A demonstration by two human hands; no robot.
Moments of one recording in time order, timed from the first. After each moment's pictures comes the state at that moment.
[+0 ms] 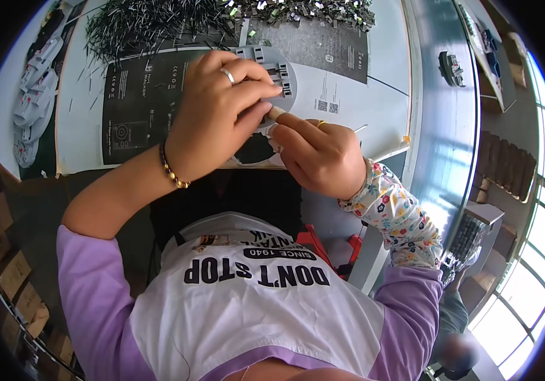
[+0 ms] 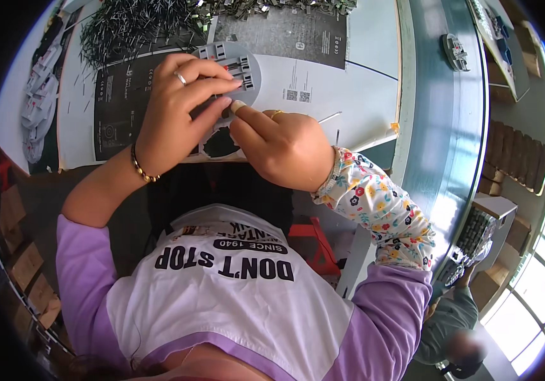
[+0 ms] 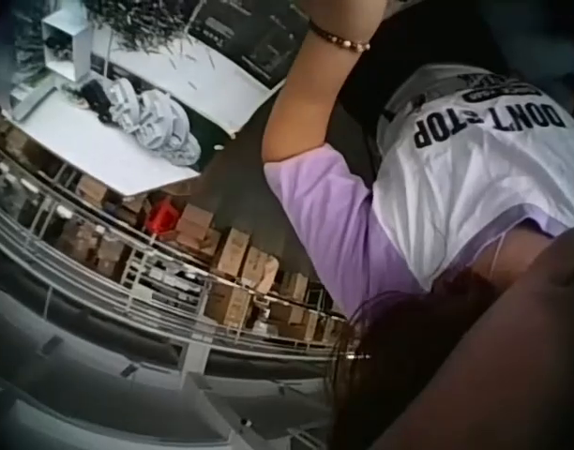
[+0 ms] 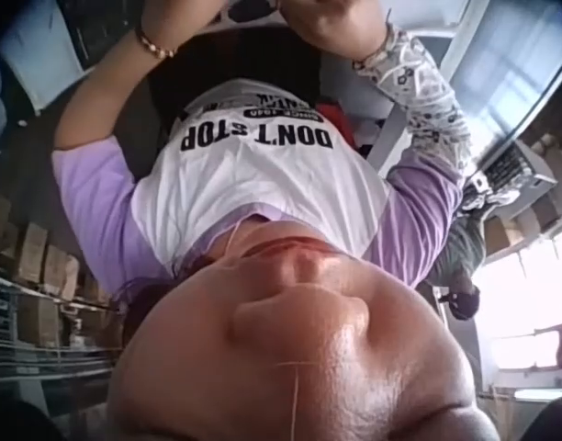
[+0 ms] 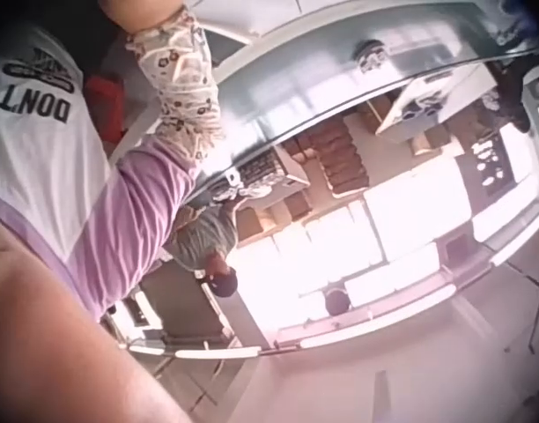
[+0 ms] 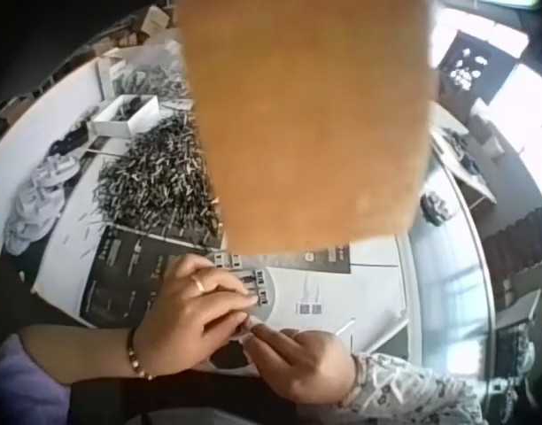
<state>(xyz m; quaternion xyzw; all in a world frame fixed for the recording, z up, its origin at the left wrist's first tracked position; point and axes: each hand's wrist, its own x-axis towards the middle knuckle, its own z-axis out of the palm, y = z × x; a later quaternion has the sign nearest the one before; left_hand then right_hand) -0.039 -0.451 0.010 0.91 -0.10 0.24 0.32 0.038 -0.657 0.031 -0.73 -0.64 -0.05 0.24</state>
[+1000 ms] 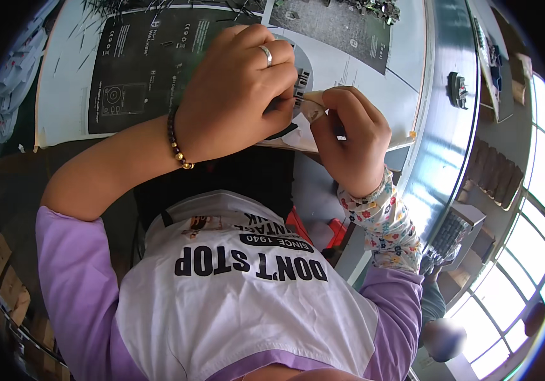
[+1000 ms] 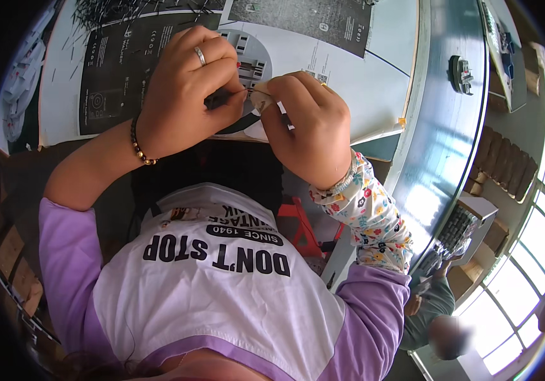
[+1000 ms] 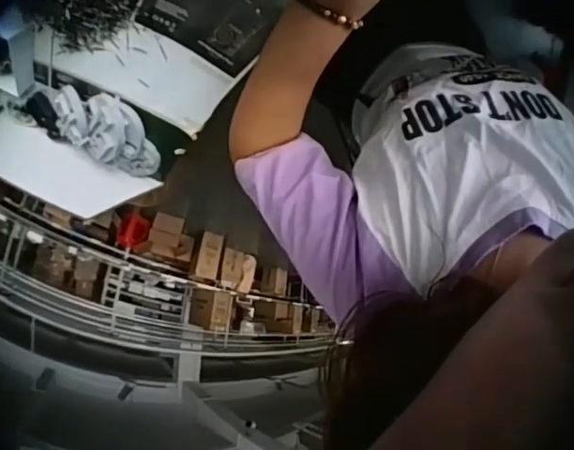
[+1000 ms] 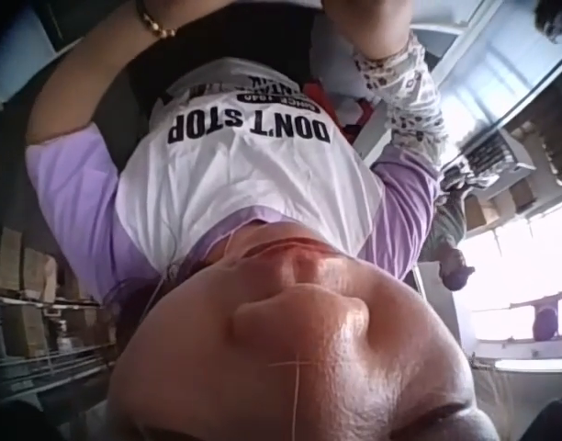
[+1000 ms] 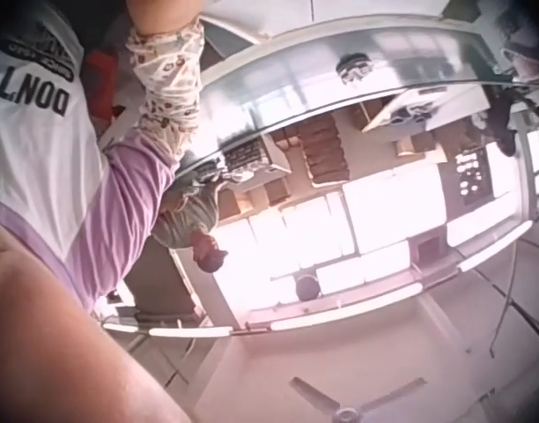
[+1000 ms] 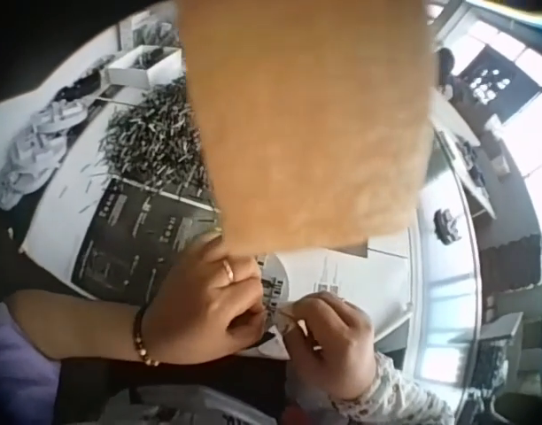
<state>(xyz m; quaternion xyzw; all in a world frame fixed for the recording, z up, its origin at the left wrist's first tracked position) -0.044 -0.457 0.007 0.89 -0.14 0.29 0.34 0.024 -0.651 0.045 -0.81 -0.47 0.02 0.34</state>
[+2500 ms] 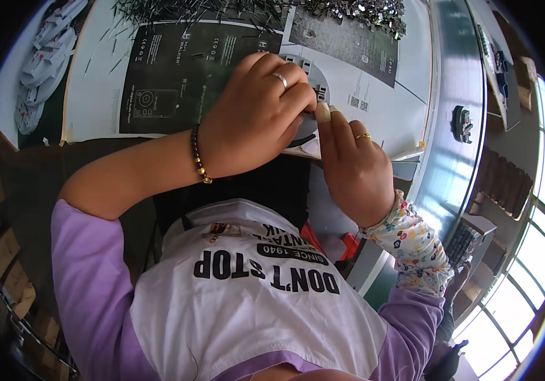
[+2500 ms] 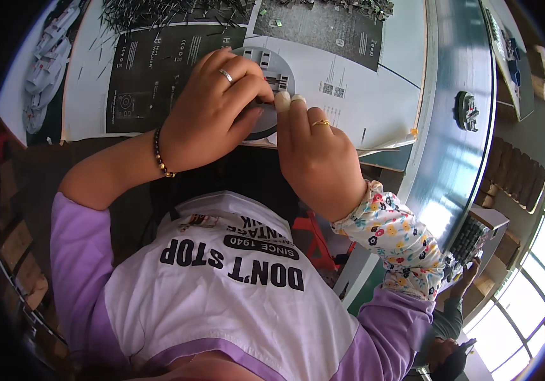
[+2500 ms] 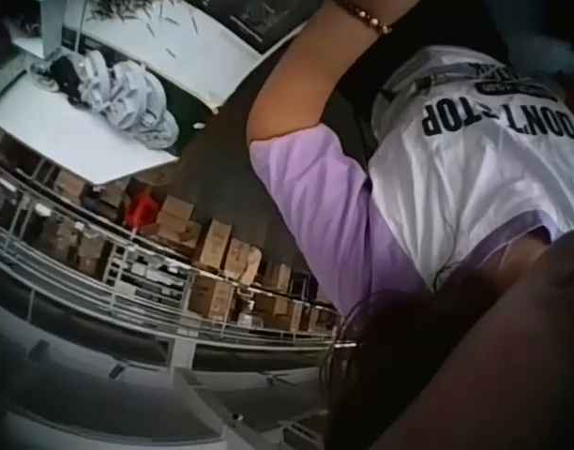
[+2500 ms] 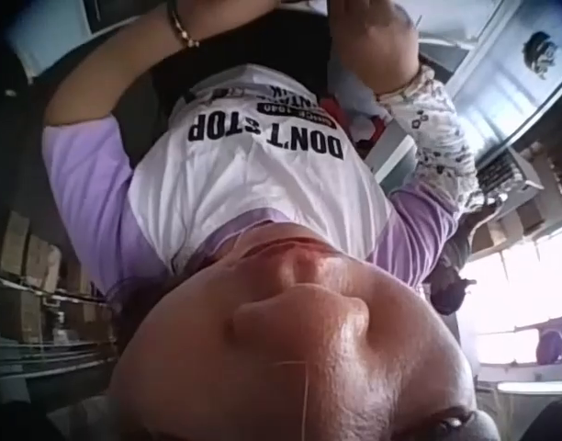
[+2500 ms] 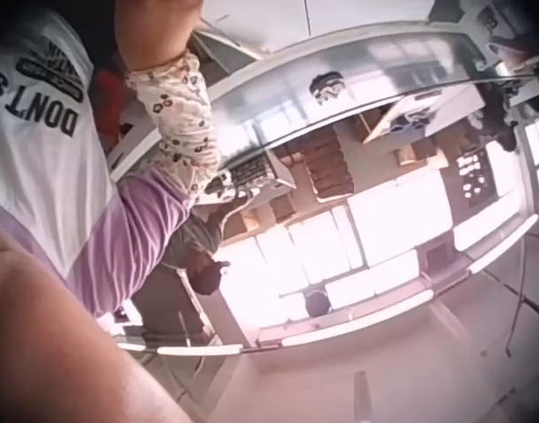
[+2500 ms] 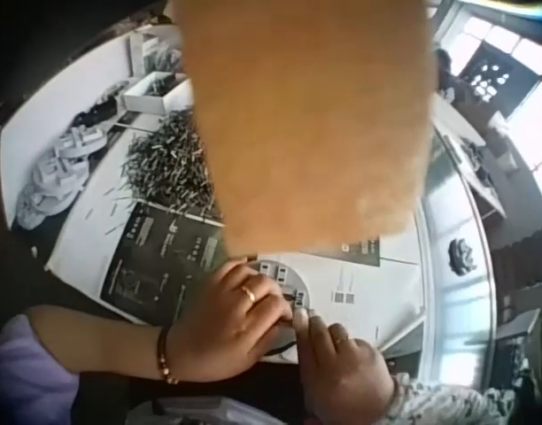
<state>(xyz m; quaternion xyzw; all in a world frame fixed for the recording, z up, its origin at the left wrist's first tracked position) -0.061 -0.456 0.005 0.90 -0.15 0.23 0.33 0.000 -0.651 0.061 -0.81 -0.58 -0.10 -0.04</state>
